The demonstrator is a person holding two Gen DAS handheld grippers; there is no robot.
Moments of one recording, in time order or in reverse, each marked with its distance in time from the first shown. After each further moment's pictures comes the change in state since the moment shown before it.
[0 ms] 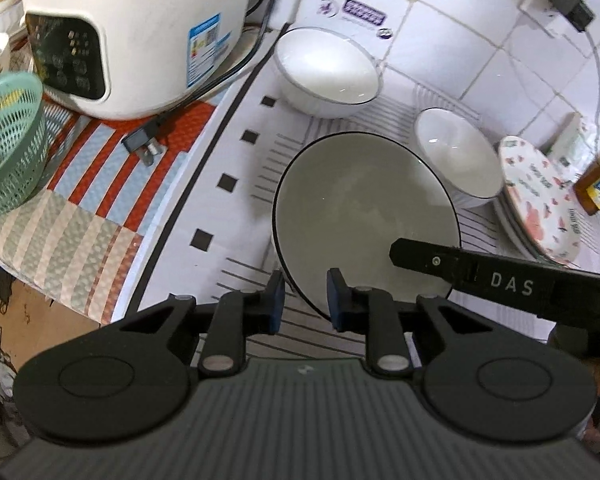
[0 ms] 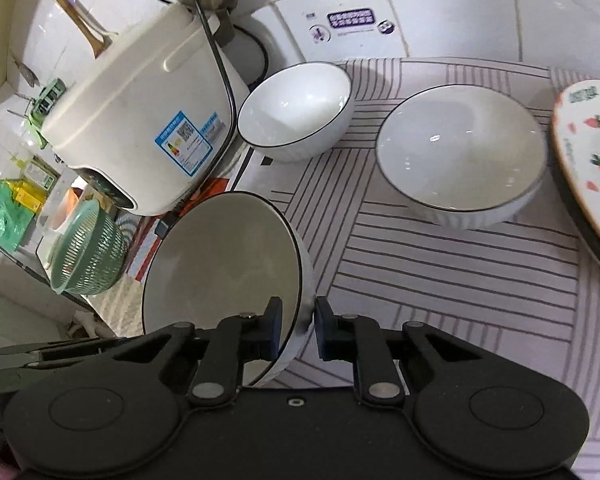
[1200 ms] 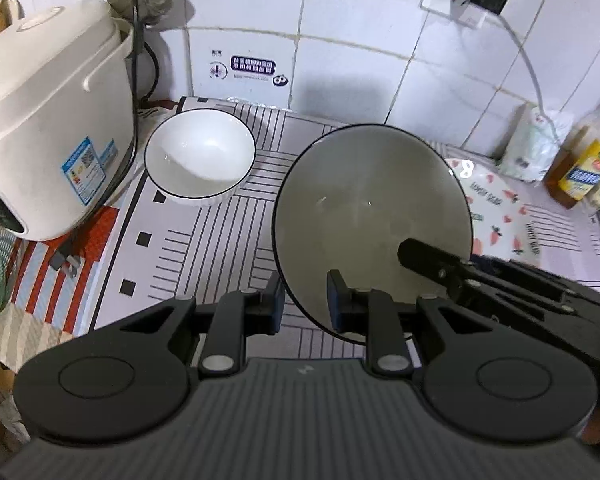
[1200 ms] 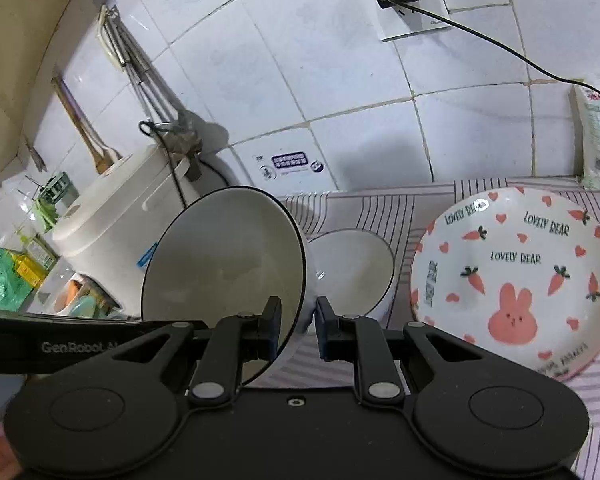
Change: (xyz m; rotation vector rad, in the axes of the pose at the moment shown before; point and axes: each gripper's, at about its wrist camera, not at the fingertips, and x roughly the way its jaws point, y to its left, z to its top) left arm 0.012 -0.122 0.051 0.173 -0.052 0.020; right arm -0.087 -0.069 0.017 -0.016 -0.331 -0.024
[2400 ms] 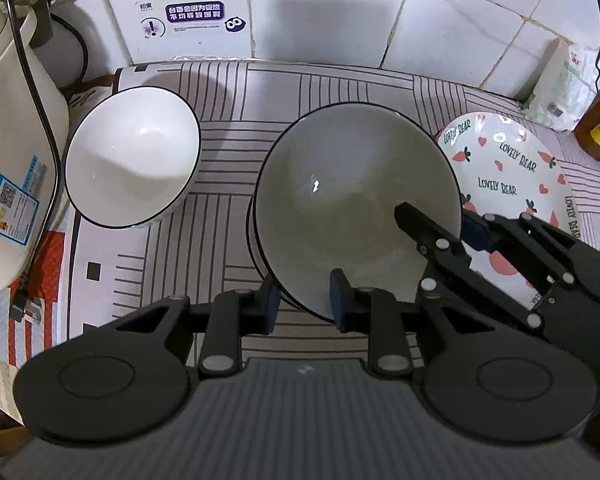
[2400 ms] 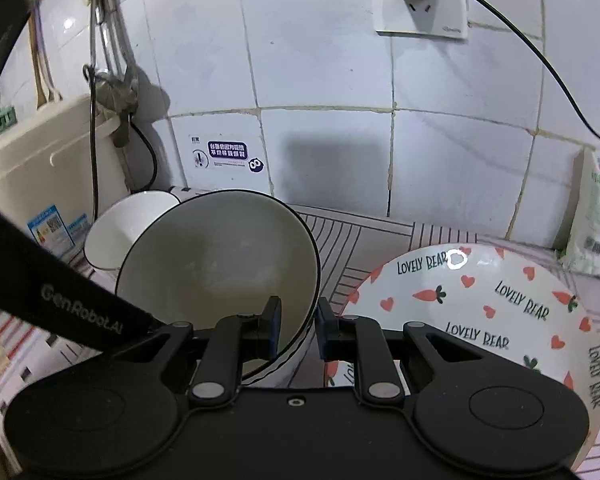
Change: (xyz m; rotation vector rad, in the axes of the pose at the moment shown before) left arm 0.088 -0.023 0.055 0.093 0.226 -0.011; right arm 0.067 -0.018 0.007 -0.257 -0.025 -0.224
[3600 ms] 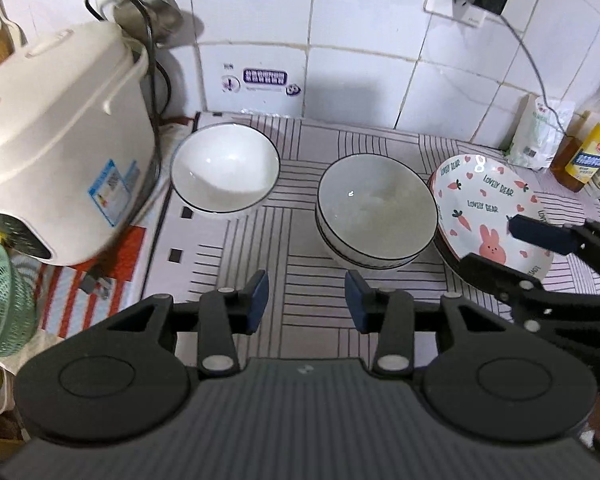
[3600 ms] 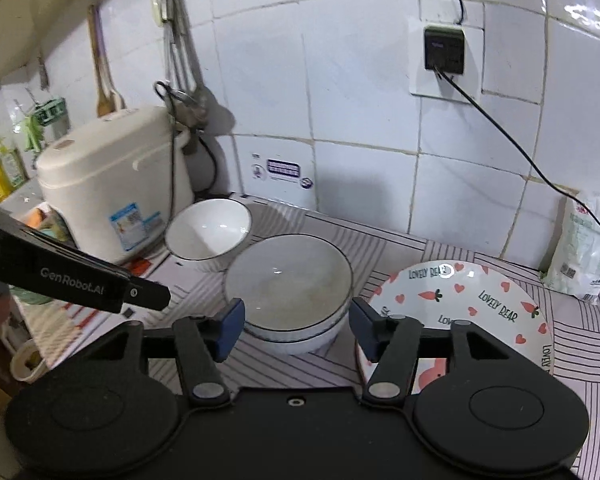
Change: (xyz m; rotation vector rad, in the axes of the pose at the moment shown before) left arm -0.097 0.041 -0.079 -0.023 -0.274 0.010; right arm -0.099 0.025 0.013 -0.064 0.007 0.099
